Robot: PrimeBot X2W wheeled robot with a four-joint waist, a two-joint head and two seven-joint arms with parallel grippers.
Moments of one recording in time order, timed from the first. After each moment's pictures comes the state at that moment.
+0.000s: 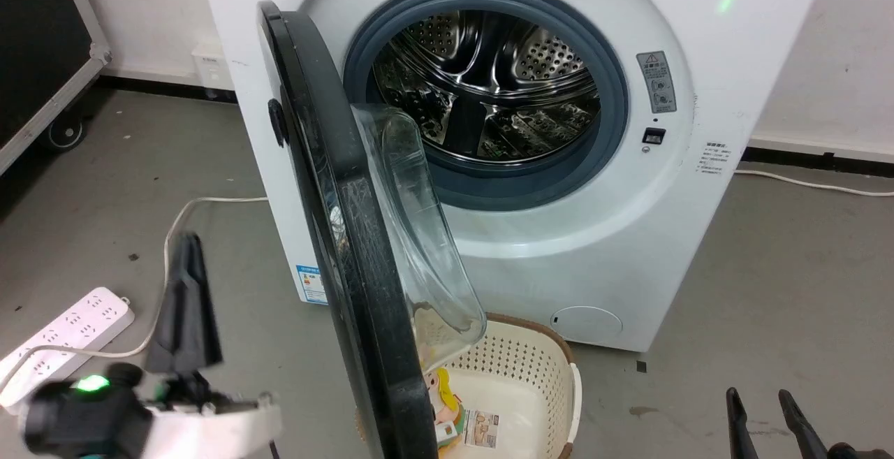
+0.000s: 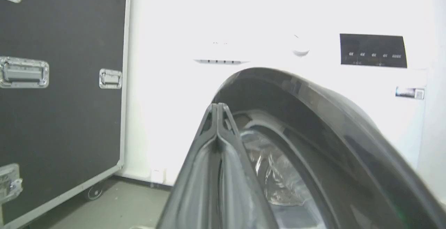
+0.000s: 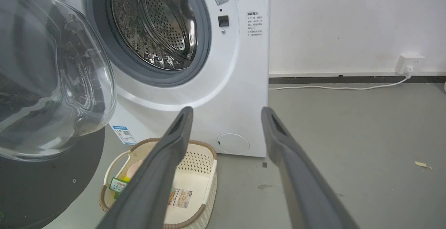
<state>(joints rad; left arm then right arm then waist) 0.04 0.07 0.02 -0.29 -0.12 0.02 -0.26 0.18 -0.05 -0.11 0.12 0.18 0.13 -0.25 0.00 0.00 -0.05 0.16</state>
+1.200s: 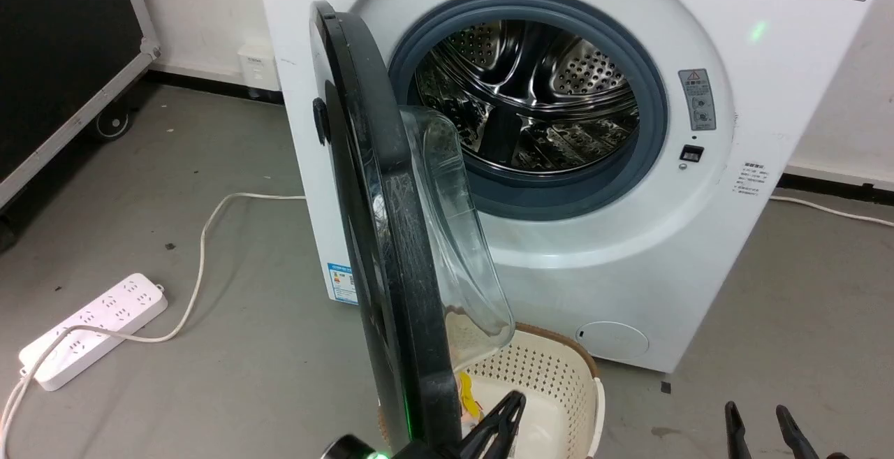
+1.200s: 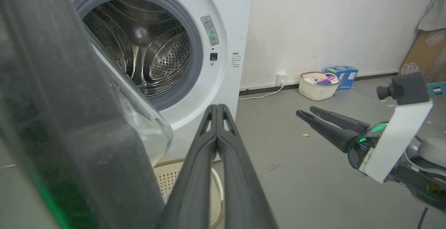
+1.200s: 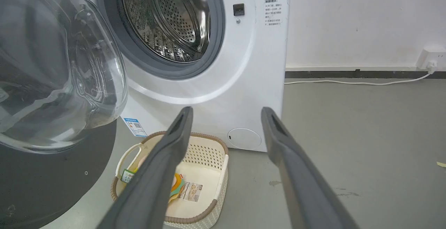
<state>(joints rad) 0.14 0.06 -0.54 -0.25 -0.10 -0.08 0.02 0.18 -0.05 -0.11 0.18 0.21 0.13 -0.26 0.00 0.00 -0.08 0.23</state>
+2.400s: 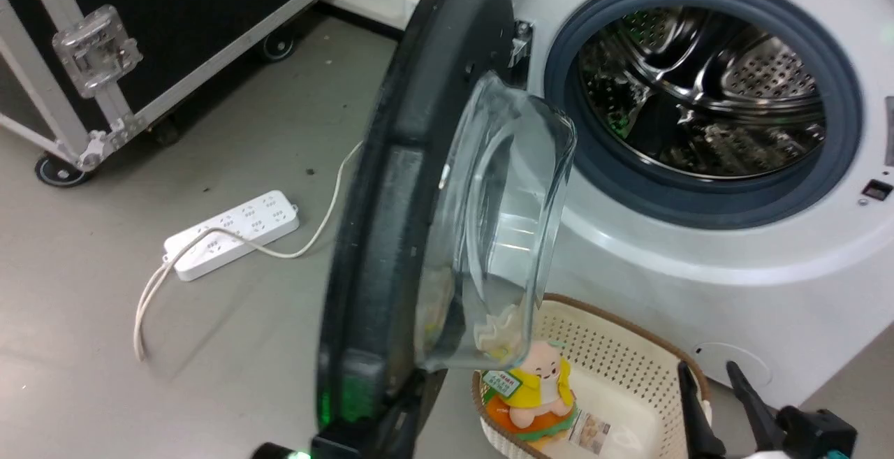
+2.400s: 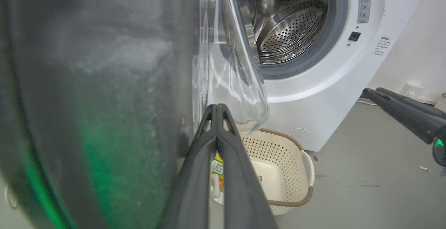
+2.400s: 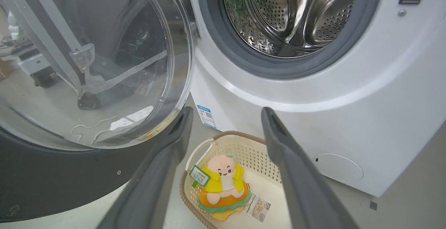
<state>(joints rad) 0.14 0.09 -0.40 -0.15 -0.13 0.07 0.01 0.07 -0.05 -0.01 0.24 0.23 0.13 -0.26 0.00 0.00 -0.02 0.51</state>
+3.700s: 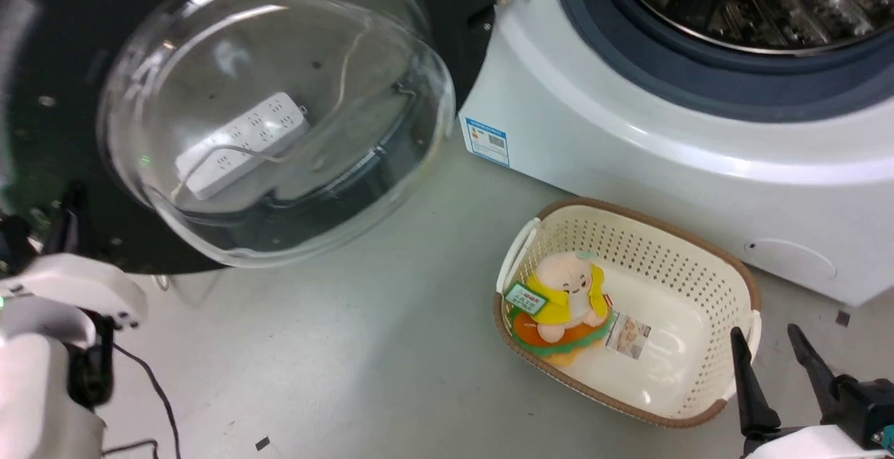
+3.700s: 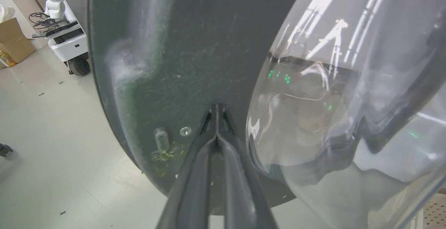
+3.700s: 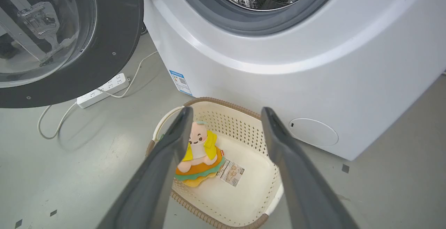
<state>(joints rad) -0.41 0.40 0.05 0.44 -0.36 0.04 -0.13 0.10 -0.07 -0.11 -0.01 0.09 0.13 -0.10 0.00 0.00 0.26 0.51</state>
